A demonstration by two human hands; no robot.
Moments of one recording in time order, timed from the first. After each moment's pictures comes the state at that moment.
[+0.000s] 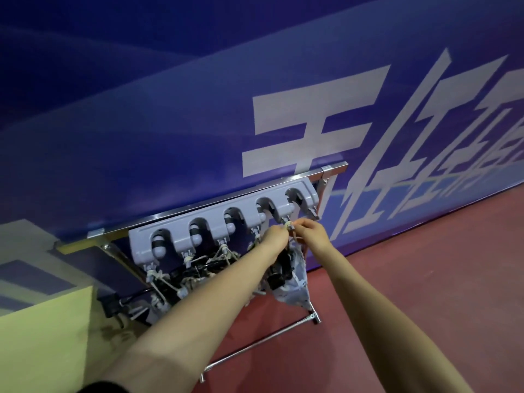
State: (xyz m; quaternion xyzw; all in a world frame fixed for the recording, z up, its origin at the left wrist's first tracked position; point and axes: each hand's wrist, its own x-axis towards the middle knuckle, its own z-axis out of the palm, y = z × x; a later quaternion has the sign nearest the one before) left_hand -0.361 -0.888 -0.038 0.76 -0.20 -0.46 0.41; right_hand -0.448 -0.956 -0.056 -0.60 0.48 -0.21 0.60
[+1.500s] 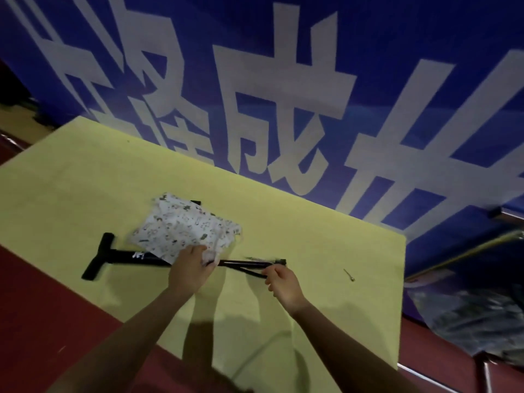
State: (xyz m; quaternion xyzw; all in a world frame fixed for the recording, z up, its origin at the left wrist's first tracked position) left_hand -0.044 0.005 -0.135 0.97 0.01 -0.13 0.19; right_hand -0.113 -0.217 -0.123 -0.76 0.24 0.15 0.59
